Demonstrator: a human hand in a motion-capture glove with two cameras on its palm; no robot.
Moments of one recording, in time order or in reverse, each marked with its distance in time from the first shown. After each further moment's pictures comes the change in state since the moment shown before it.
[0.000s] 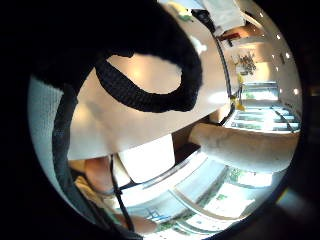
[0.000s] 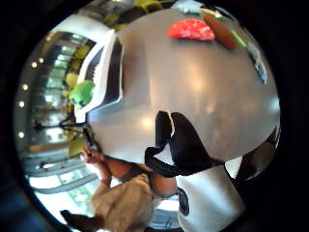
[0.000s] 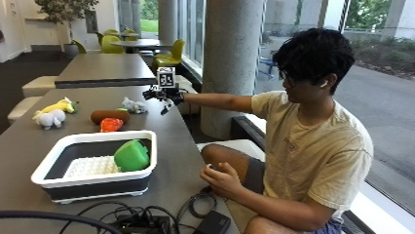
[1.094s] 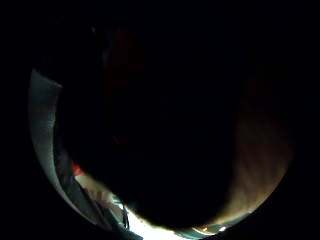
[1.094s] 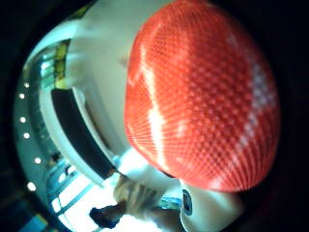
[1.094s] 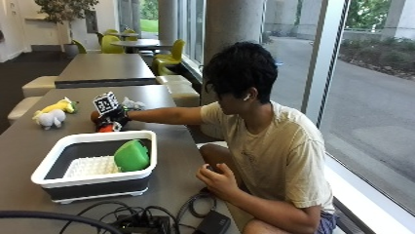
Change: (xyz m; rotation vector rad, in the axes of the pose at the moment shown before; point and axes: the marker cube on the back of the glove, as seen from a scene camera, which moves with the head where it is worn) arm 0.012 -0.268 0.108 -0.308 -0.040 -0.102
